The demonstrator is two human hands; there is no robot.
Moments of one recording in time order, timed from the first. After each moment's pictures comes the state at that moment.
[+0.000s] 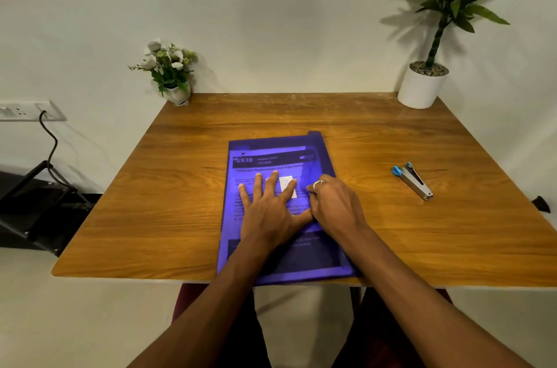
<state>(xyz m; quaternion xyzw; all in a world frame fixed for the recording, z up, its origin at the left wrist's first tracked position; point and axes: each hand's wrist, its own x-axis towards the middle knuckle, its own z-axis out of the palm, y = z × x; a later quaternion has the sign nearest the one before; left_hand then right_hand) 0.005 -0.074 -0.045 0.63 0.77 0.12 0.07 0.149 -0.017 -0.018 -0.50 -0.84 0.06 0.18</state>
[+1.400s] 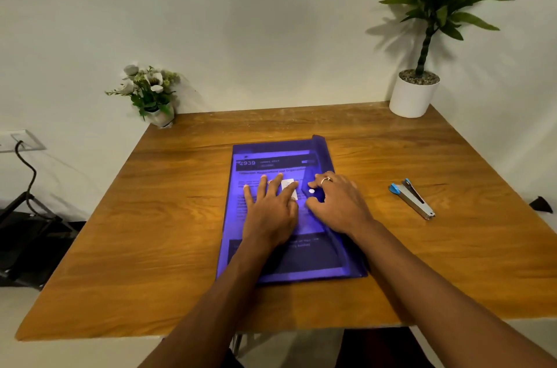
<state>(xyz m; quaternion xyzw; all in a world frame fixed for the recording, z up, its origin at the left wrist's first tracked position) -0.002 0.000 -0.042 0.66 0.73 0.16 0.08 0.159 0.062 -0.027 -0.52 -0.82 0.14 0.18</state>
